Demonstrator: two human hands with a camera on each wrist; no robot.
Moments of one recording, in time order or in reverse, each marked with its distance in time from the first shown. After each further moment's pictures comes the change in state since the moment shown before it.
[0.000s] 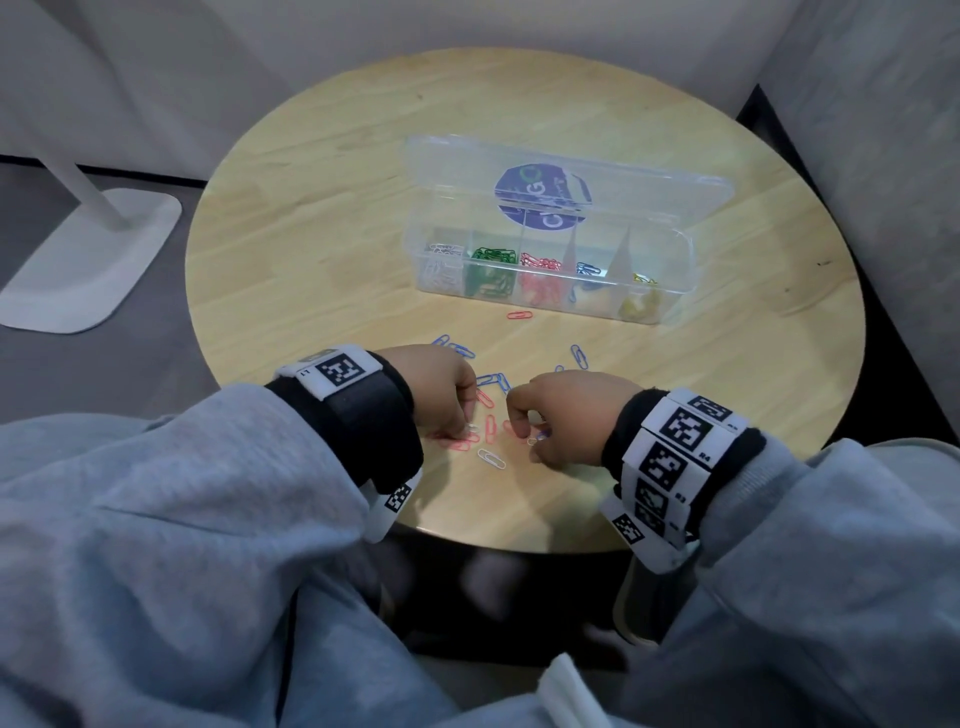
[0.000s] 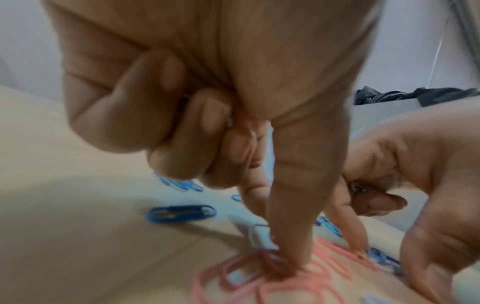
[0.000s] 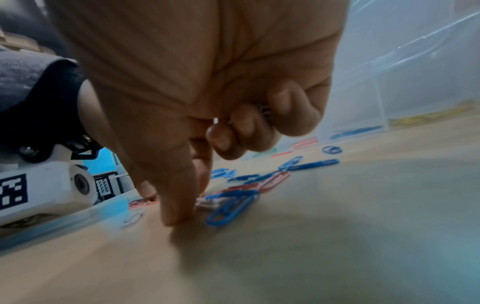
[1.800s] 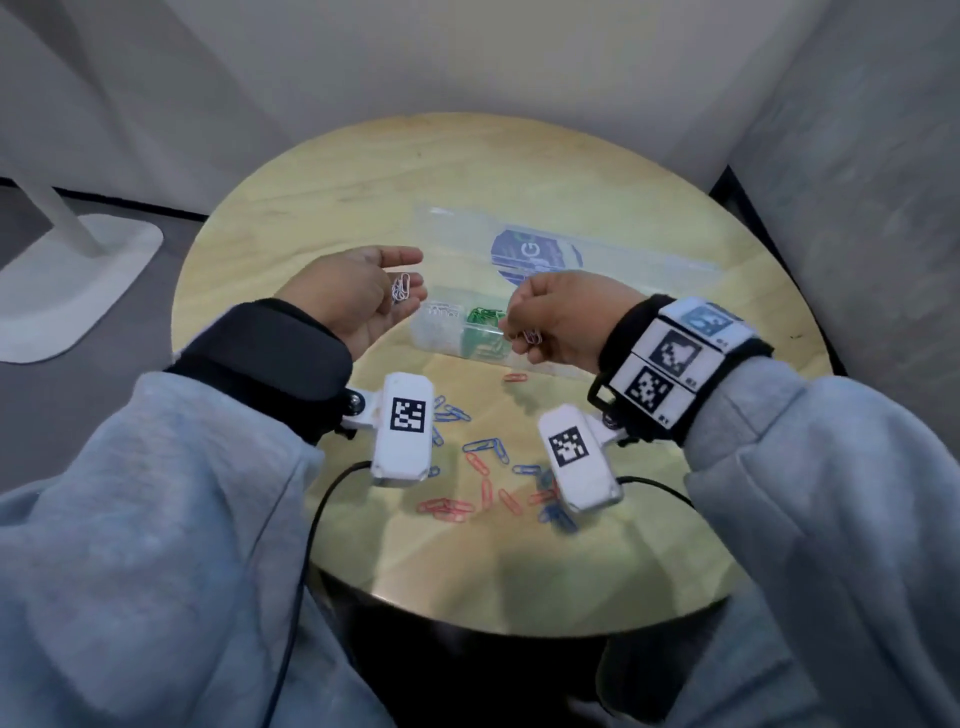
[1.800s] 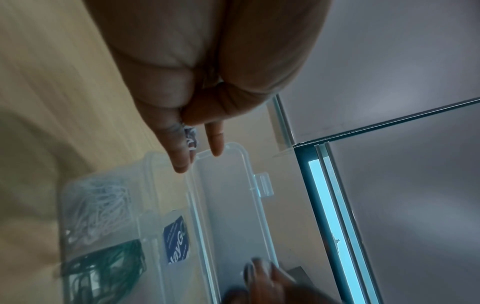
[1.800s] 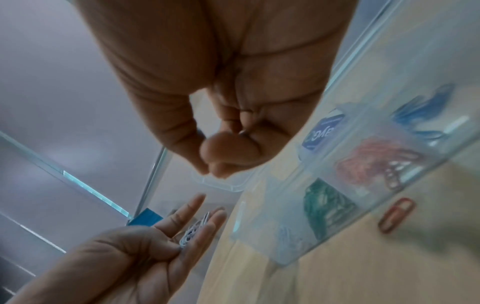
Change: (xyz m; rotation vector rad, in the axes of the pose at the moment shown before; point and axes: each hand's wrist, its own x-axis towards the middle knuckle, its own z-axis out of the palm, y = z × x) left_hand 0.014 -0.036 -0.089 -1.538 0.505 -0.036; right_hand 0.040 0.002 -0.102 1.209 0.246 0.155
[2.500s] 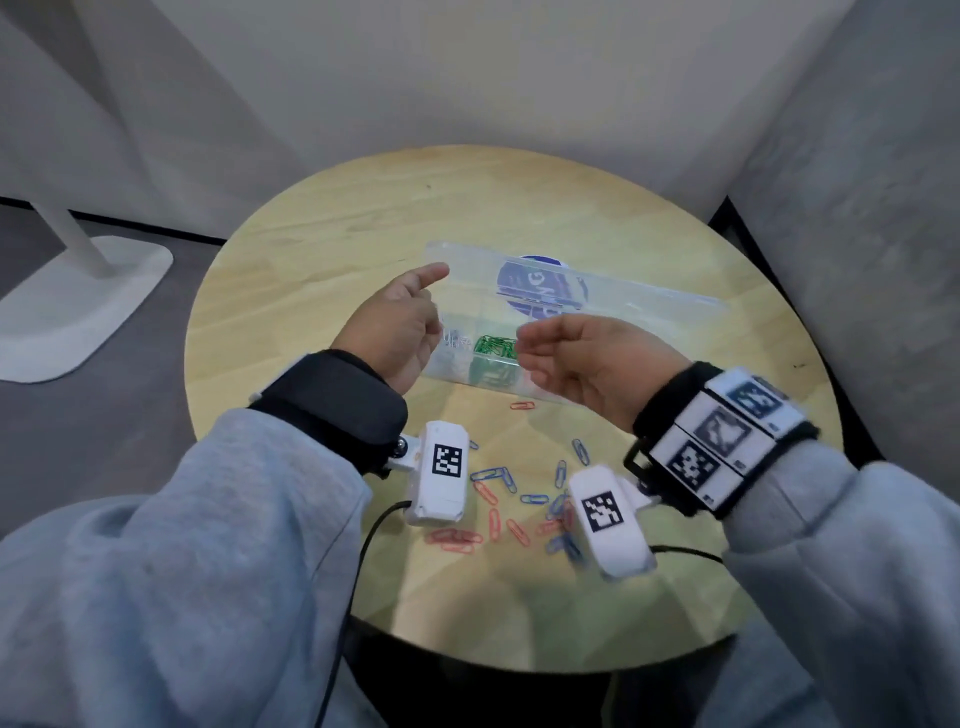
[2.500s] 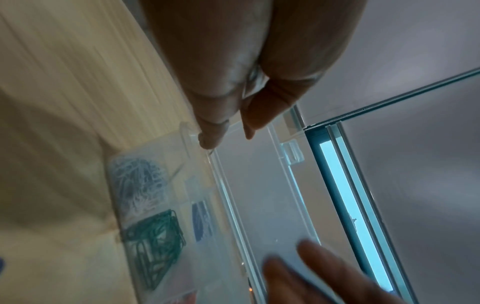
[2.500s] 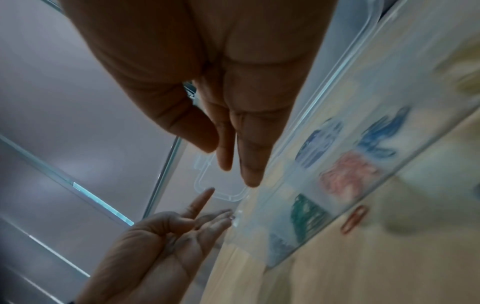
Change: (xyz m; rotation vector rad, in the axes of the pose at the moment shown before) left_hand 0.008 -0.016 0.016 -0.185 -0.096 0.129; right_hand -0.016 0.010 -0.005 0.270 0.030 -0.013
